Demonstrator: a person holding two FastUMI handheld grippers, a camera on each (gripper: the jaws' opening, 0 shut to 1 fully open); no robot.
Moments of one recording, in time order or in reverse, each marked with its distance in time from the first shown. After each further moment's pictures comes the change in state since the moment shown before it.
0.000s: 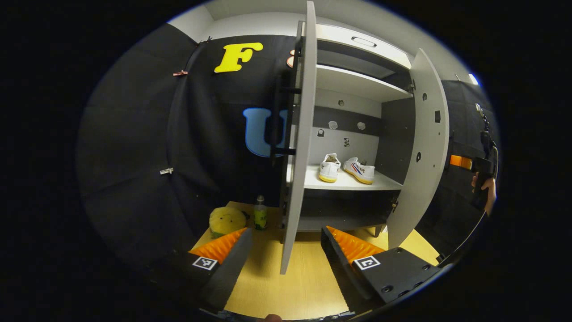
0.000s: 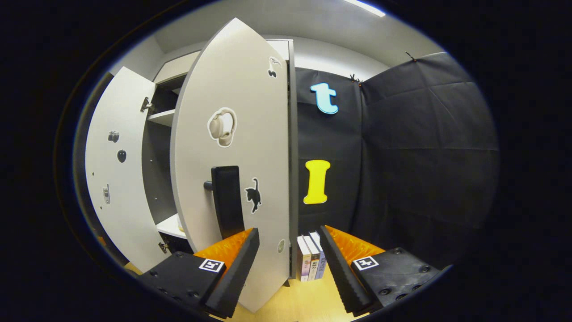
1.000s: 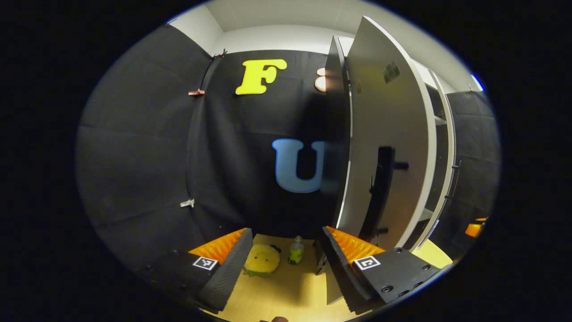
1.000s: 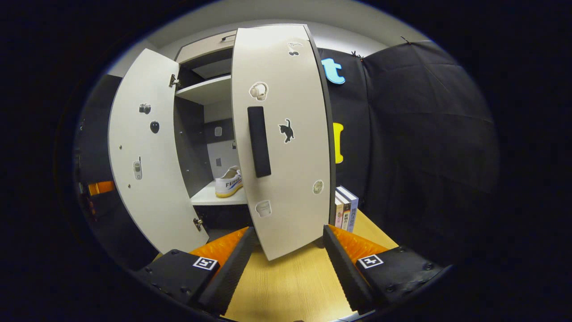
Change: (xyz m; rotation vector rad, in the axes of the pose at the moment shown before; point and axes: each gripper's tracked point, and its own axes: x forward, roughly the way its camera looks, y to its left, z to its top) left arm 0.061 0.107 0.137 0.032 -0.161 0.070; right arm -0.103 0.088 -0.108 0.083 0.207 -0.011
